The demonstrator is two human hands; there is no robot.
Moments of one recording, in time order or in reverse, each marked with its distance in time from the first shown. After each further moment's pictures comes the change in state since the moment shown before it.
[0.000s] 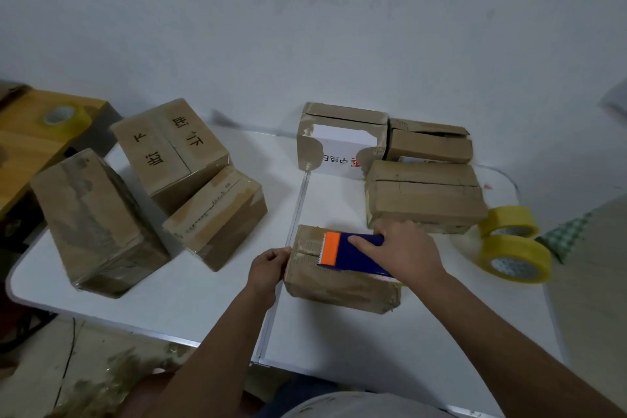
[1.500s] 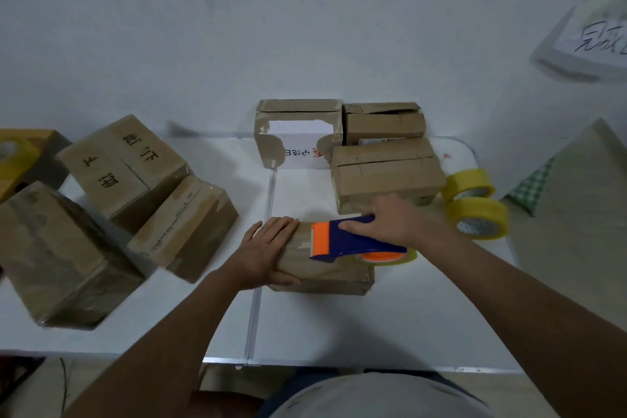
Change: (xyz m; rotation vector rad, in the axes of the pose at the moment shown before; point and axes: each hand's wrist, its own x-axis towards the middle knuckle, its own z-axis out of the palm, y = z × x) left_hand 0.021 0.030 0.004 1.516 -0.465 1.009; right_hand 0.009 0.053 -0.024 0.137 -0.273 -0.055
